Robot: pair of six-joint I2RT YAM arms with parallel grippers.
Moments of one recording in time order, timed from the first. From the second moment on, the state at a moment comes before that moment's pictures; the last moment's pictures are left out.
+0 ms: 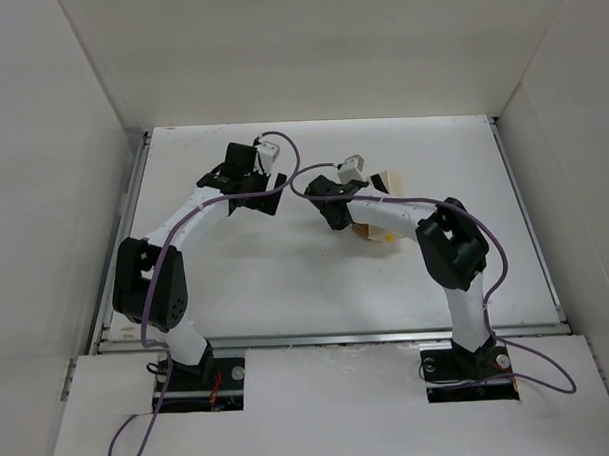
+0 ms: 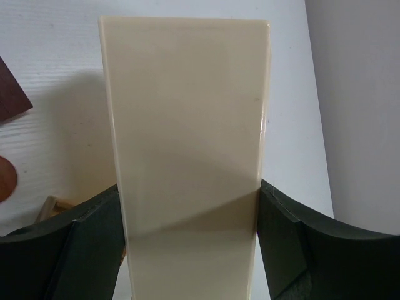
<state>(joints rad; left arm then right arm) -0.35 1.65 1.25 -0.45 -0.01 0.10 0.72 2.05 1.54 -0.85 1.10 0.50</state>
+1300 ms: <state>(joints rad) -0.36 1.62 1.25 -0.51 -0.05 0.11 -0.03 1.82 1.20 -0.38 -0.59 0.34</state>
